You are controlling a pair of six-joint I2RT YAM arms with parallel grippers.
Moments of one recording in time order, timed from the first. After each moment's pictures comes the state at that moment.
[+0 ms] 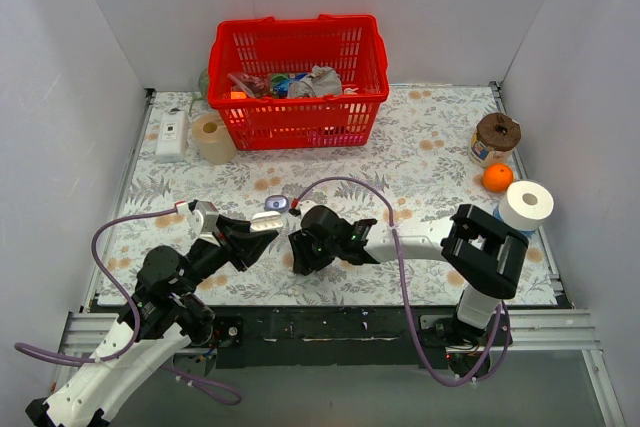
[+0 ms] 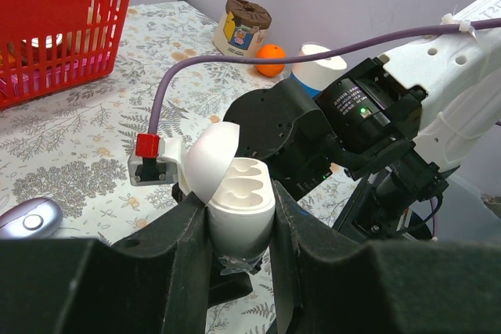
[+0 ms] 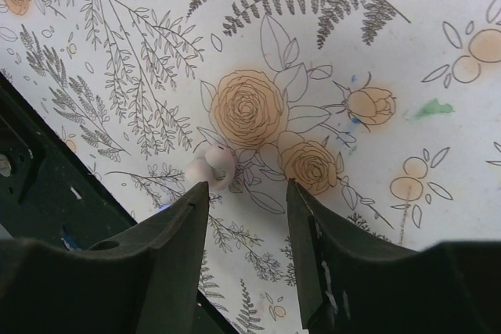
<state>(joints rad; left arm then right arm) -0.70 0.17 0.39 -0.09 0.19 -0.37 1.14 1.70 0.90 -0.05 -0.08 0.57</state>
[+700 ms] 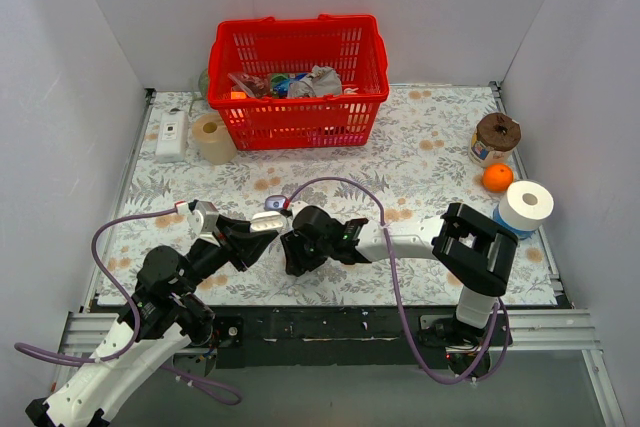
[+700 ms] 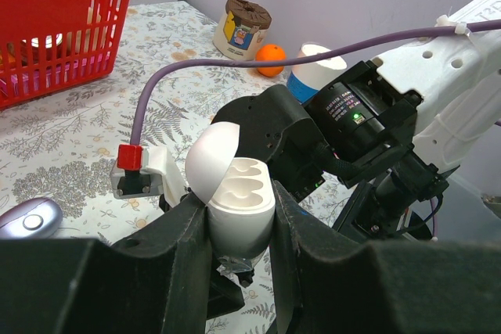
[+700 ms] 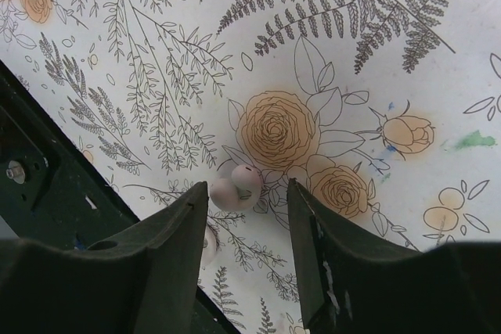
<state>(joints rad) -0.70 0.17 0.39 -0.09 0.19 -0.37 1.17 1.76 0.97 -0.06 -0.09 0.57</state>
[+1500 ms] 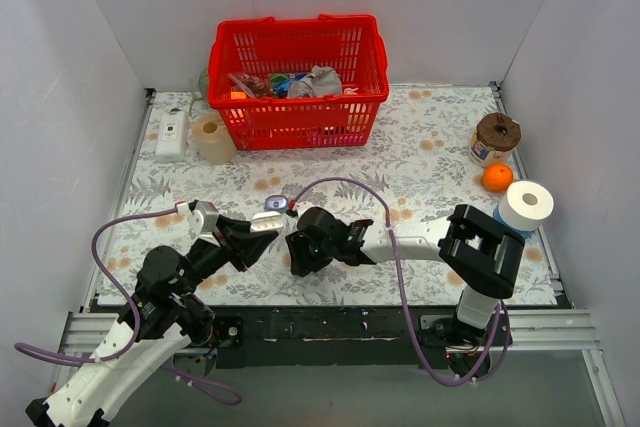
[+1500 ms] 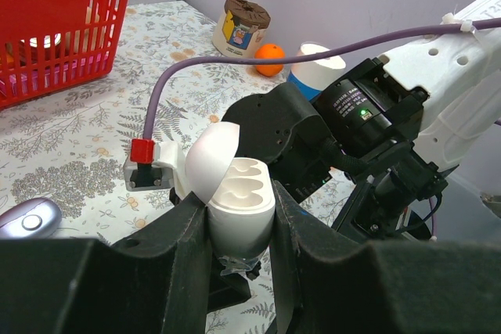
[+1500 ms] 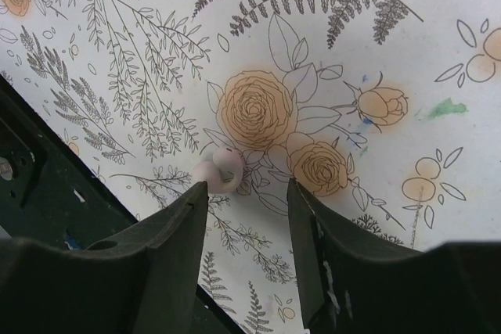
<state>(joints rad) -0.70 0.17 0.39 -0.09 0.20 -0.37 1.17 1.72 0.92 -0.06 -0.06 0.59</state>
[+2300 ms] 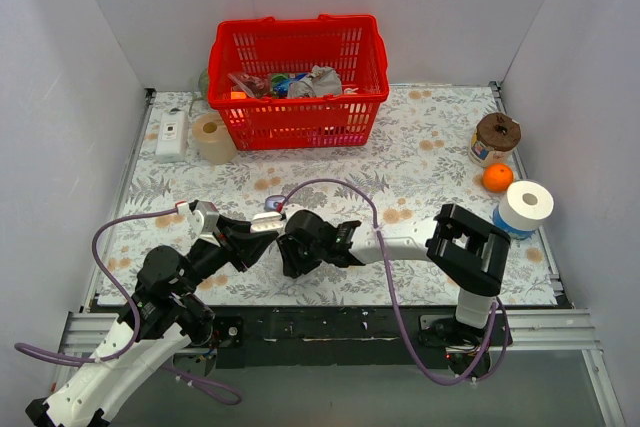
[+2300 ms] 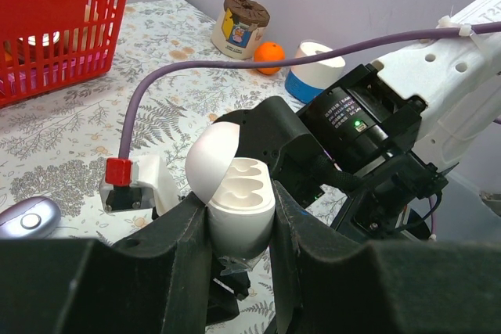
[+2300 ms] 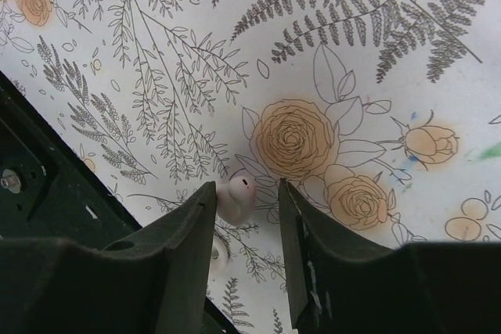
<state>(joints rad) -0.70 0.17 0.39 -0.10 0.20 -0.37 1.20 1.79 1.01 -0.09 -0.04 0.58</state>
